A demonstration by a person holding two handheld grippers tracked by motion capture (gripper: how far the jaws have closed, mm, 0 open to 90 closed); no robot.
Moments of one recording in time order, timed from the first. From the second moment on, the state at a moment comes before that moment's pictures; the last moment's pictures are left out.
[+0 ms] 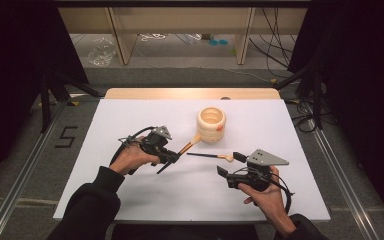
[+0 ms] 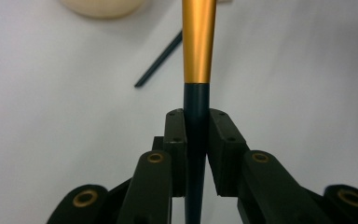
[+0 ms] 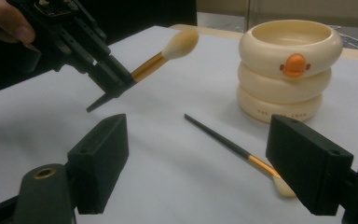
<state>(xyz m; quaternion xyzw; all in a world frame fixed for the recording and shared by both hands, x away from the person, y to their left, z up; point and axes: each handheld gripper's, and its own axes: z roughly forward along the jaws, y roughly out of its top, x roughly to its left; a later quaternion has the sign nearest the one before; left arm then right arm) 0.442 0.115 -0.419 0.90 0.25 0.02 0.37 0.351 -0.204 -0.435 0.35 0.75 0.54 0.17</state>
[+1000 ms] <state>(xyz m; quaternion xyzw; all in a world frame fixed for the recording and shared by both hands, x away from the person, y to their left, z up) 0.408 0.090 -0.407 0.83 0.27 -0.02 0.50 0.385 -0.157 -0.430 0.34 0.68 0.64 0.07</state>
